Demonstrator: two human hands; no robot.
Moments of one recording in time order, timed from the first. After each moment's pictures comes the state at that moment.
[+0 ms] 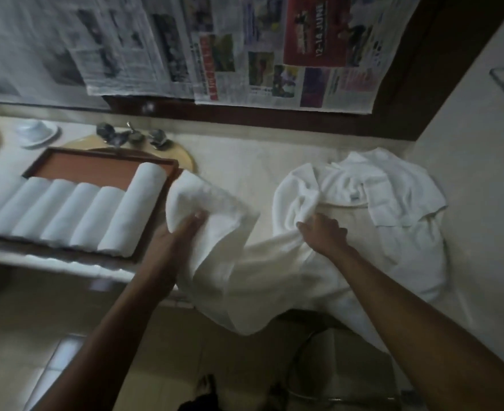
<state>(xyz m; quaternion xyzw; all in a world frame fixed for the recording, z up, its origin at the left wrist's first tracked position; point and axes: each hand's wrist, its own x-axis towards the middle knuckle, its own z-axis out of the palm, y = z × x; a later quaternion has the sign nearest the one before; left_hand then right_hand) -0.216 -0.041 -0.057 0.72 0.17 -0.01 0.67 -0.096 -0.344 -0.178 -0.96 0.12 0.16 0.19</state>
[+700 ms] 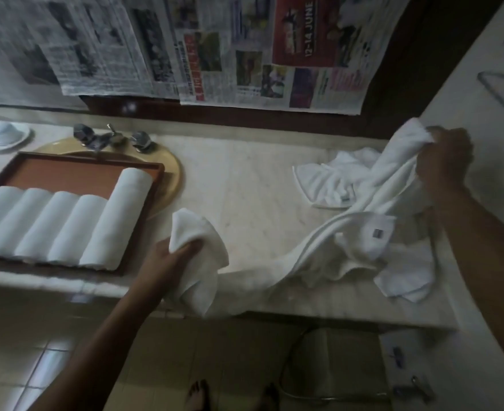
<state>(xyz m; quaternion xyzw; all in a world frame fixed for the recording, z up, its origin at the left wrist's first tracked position) -0.198 -0.021 -0.094 0.82 0.14 -0.07 0.55 -0.026 -0.519 -0.038 -0.93 0.20 -0.26 0.15</state>
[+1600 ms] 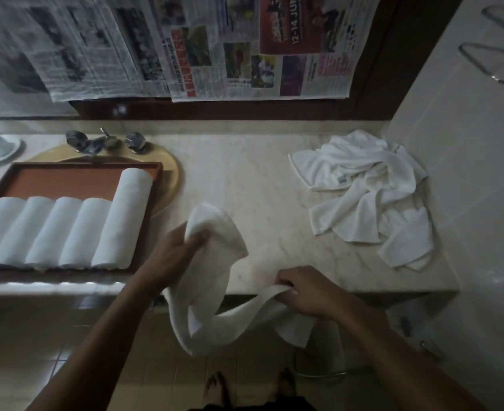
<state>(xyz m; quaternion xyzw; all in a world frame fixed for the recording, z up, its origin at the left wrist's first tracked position) -0.195 0.008 -0.088 0.87 -0.03 -0.12 0.47 -0.244 -0.289 -0.148 -0.93 -0.11 0.25 0.26</state>
